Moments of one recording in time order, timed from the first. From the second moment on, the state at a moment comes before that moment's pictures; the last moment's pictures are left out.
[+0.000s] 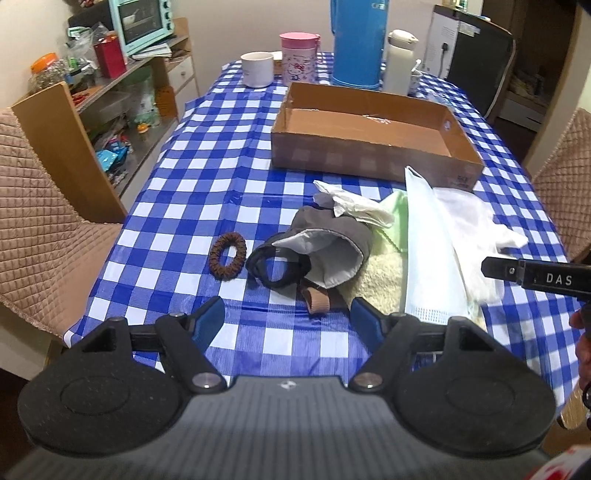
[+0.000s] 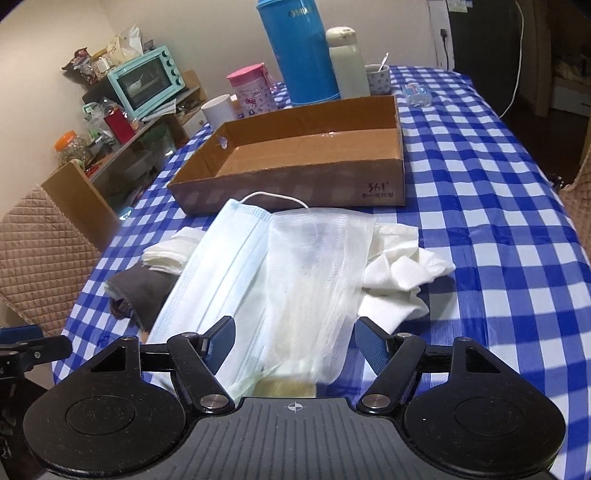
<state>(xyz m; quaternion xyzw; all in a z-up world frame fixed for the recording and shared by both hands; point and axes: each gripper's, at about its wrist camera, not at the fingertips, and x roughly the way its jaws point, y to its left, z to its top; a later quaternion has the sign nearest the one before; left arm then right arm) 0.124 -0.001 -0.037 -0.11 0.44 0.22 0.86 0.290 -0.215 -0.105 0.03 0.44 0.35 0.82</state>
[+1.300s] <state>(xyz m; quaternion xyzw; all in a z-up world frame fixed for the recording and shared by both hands) 0.149 0.087 -0.057 -0.07 0.45 0.13 0.88 0.275 -0.231 -0.014 0.14 0.38 0.30 0.86</state>
